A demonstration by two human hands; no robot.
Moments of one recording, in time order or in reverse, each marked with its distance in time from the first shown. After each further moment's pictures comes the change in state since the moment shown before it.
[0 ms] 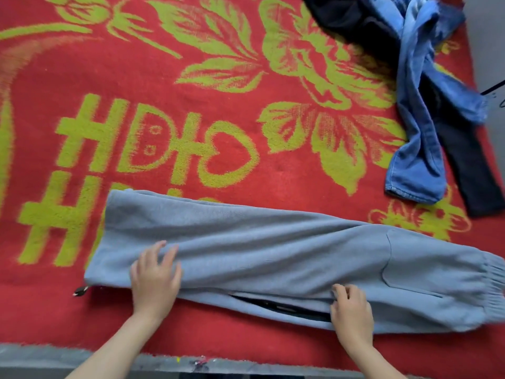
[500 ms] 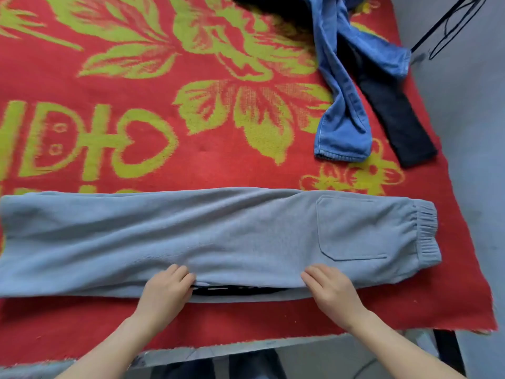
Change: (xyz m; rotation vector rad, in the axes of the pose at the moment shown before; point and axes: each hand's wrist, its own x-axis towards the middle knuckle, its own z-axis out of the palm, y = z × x) left_hand -0.055 0.120 0.050 0.040 -0.340 0.653; right_hand -0.014 0.123 -0.020 0.108 0.187 -0.606
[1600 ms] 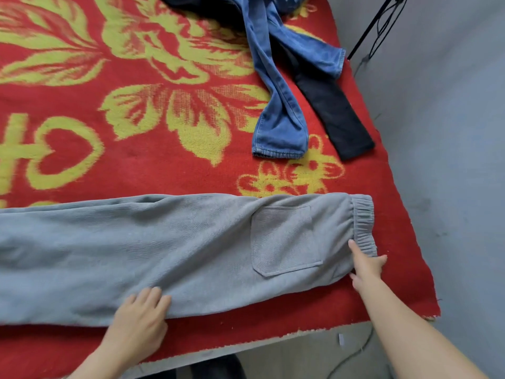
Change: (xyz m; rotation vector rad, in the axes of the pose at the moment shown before) left_hand 0.030 0.105 0.002 -0.004 -0.242 -0.018; right_hand -0.077 0.166 -0.019 0.896 0.423 2.060
